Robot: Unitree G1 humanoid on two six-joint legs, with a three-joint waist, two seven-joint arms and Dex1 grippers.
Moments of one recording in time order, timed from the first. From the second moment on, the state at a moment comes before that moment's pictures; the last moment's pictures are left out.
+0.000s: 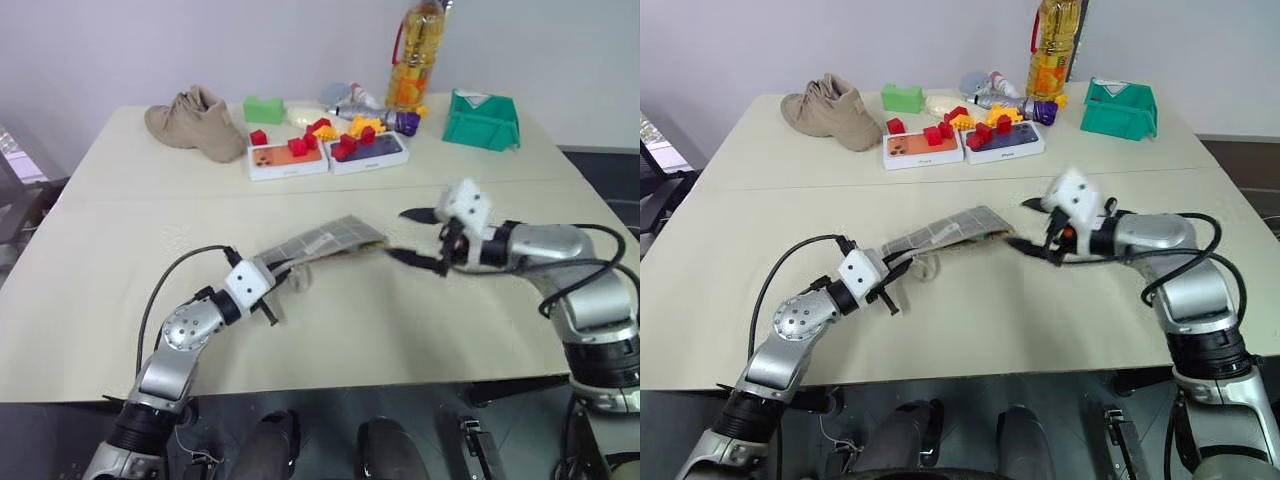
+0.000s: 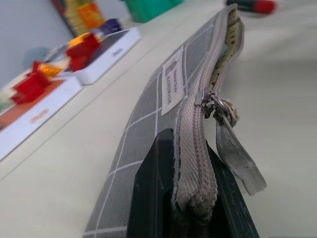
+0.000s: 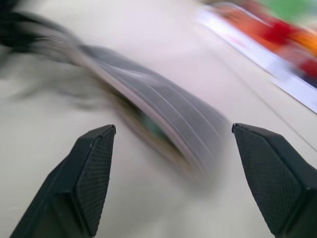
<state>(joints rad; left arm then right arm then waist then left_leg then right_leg) -0.17 0.40 -0.13 -0.05 -0.03 -0.09 -0.56 -0.50 -0.72 -0.07 -0.07 0.29 0.61 0.85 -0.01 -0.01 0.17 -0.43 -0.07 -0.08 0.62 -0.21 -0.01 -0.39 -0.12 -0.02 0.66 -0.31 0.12</state>
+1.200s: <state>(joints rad) -0.24 0.35 -0.13 0.06 -0.01 -0.11 -0.51 -0.45 -0.77 0.05 -0.07 0.15 0.33 0.79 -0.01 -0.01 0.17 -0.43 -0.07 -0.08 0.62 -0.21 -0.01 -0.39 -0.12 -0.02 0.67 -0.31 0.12</state>
